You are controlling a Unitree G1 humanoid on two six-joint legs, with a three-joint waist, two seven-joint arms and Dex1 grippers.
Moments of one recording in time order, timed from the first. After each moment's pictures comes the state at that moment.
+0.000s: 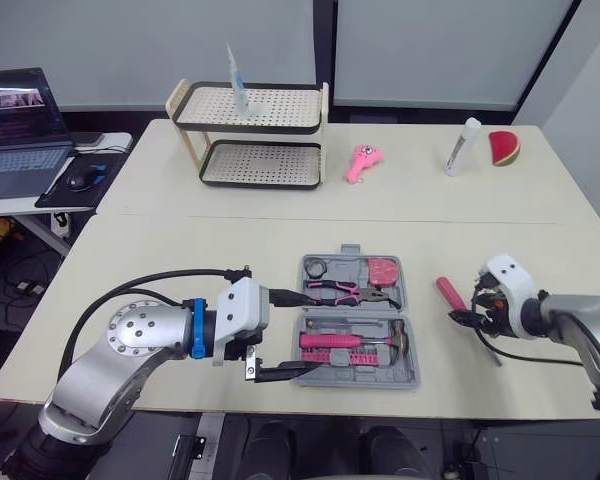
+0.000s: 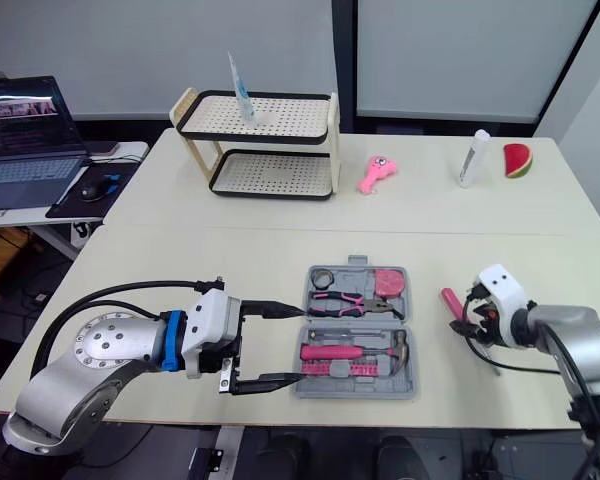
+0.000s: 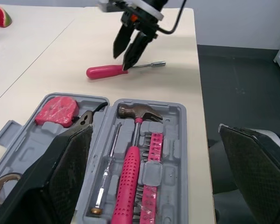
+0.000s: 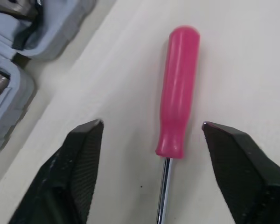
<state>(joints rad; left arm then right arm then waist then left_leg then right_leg) -0.12 0.79 -0.09 -0.58 -0.51 0.42 -1.04 -0.15 -0.80 -0.10 -0.19 0.22 0.92 0.80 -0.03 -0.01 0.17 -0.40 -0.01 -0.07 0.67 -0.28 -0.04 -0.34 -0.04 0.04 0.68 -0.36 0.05</state>
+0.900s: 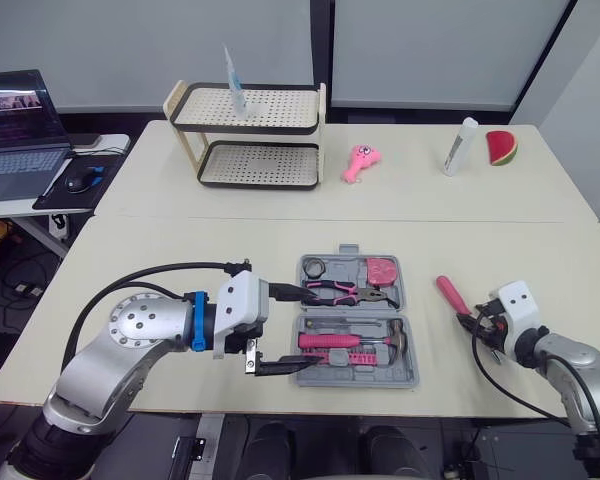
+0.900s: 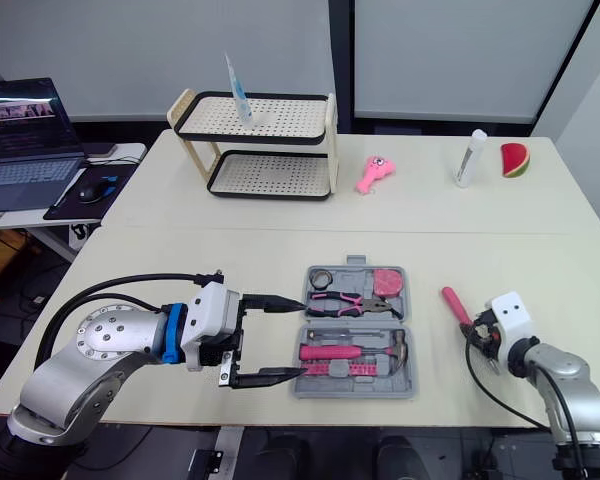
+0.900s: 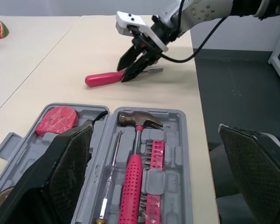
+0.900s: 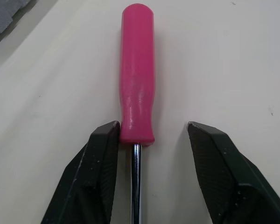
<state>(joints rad) -0.16 0.78 -0.09 -0.56 -0.53 0.41 -1.08 -0.01 -0.60 -0.16 0.01 0.18 0.49 0.61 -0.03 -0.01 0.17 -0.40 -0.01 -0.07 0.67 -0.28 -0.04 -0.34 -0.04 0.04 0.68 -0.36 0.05</state>
